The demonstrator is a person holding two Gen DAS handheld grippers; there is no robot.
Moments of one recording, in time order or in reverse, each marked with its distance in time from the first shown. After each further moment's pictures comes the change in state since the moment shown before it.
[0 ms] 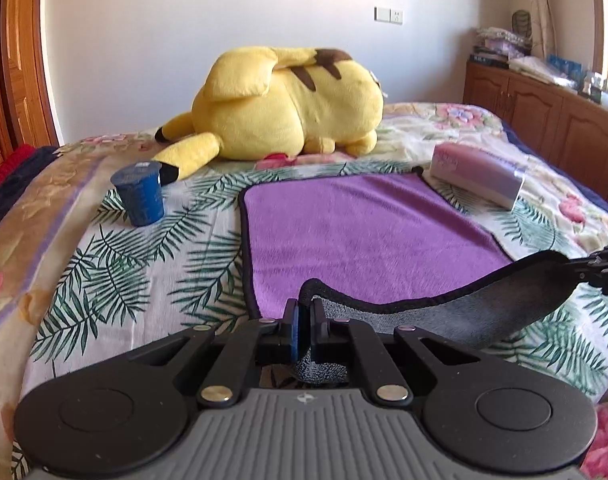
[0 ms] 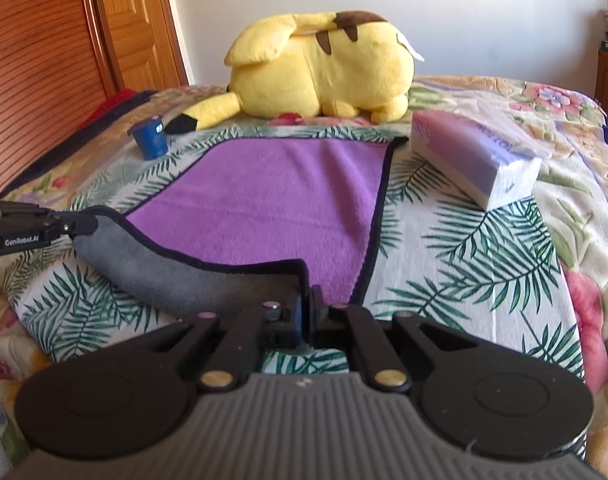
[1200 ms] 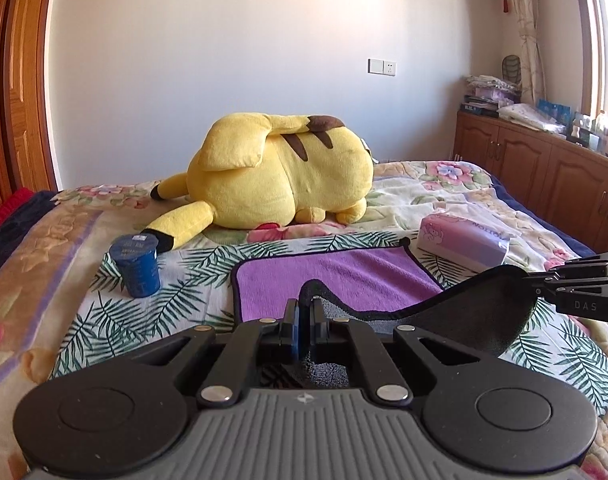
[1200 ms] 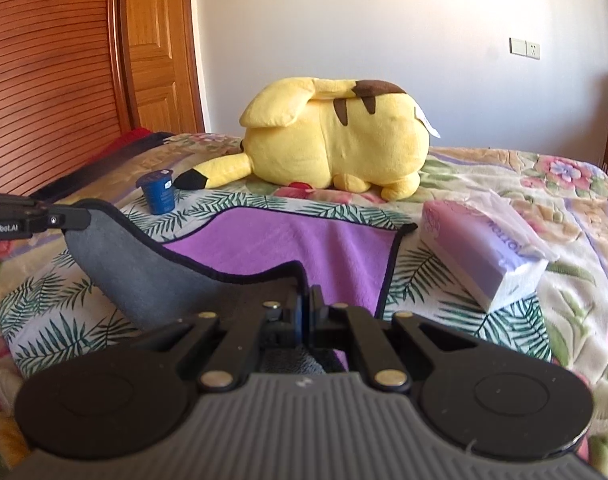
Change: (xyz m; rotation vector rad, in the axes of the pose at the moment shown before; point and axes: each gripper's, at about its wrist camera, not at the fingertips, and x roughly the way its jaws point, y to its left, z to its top) left arm -0.018 -0.003 0.041 -0.004 -0.147 -0.026; right arm 0.005 0.002 0.042 -0.105 -0.158 0.007
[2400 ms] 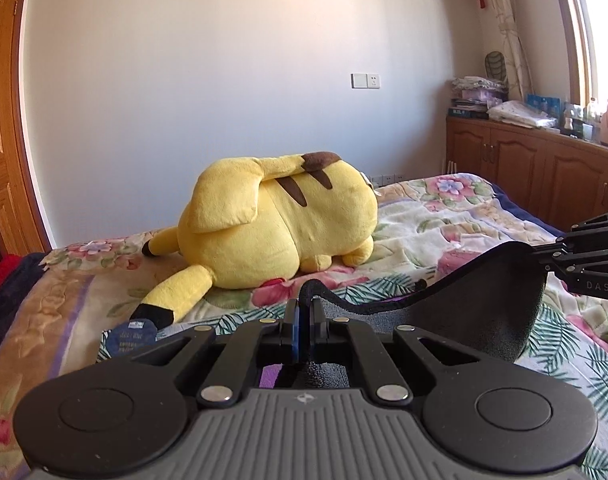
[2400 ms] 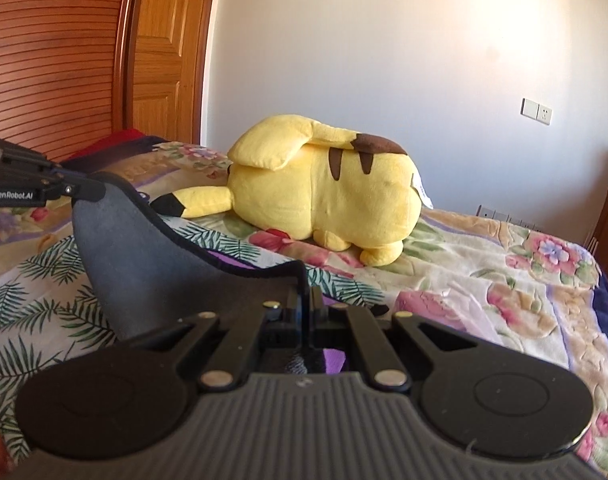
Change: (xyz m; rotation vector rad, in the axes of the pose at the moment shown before) left arm 0.041 0.011 0.064 0.104 -0.056 -0.005; right arm 0.022 -0.004 0.064 -0.172 -0.046 -0.064
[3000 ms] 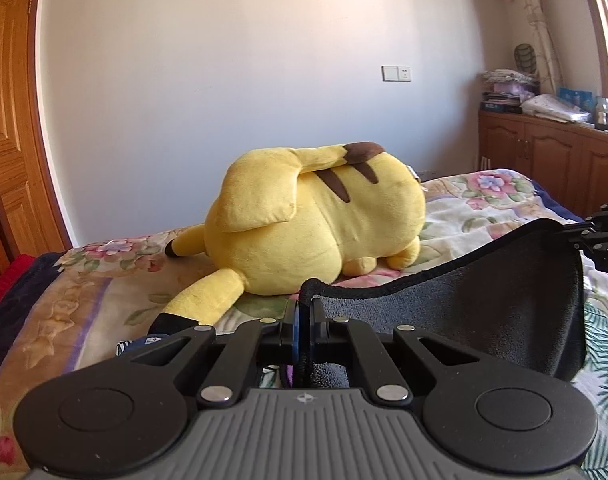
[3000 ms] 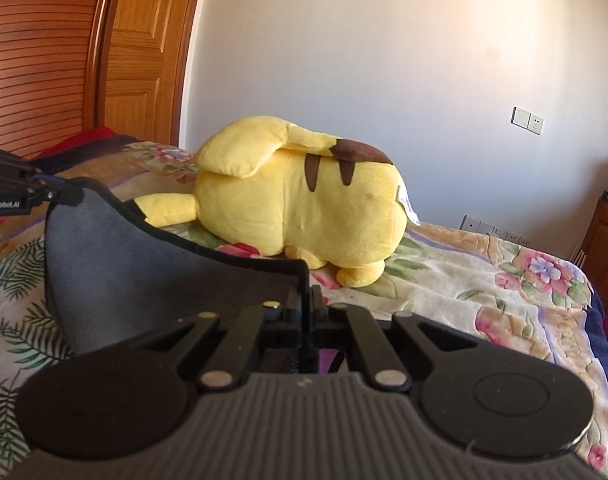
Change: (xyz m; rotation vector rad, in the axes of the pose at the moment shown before) left arm 0.055 0.025 0.002 0.001 0.007 0.093; right arm 0.048 -0.014 0.012 -0.021 -0.011 -0.062
